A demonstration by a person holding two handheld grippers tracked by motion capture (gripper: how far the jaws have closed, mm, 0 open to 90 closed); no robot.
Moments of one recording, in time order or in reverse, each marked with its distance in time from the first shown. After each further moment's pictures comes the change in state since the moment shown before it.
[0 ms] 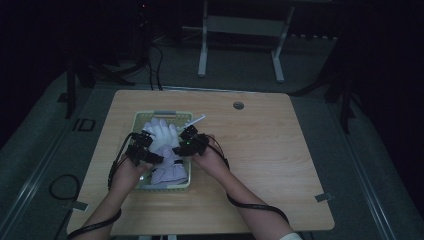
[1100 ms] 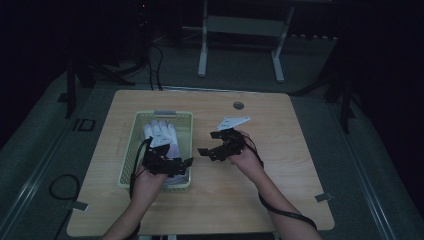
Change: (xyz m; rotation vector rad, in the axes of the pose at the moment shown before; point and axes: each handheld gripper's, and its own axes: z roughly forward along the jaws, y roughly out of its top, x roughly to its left) left arm -0.087 -0.012 -0.045 -0.445 -0.201 0.150; right arm -0.047 -0.049 -0.082 -0.207 0.079 -0.104
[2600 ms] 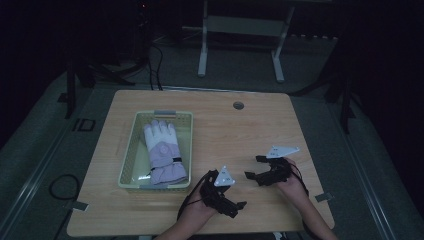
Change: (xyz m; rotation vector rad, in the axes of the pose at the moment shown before) left arm -0.128 -0.041 0.091 0.096 -0.327 0.261; right arm -0.039 -0.138 -0.088 0.035 -0.114 0.067
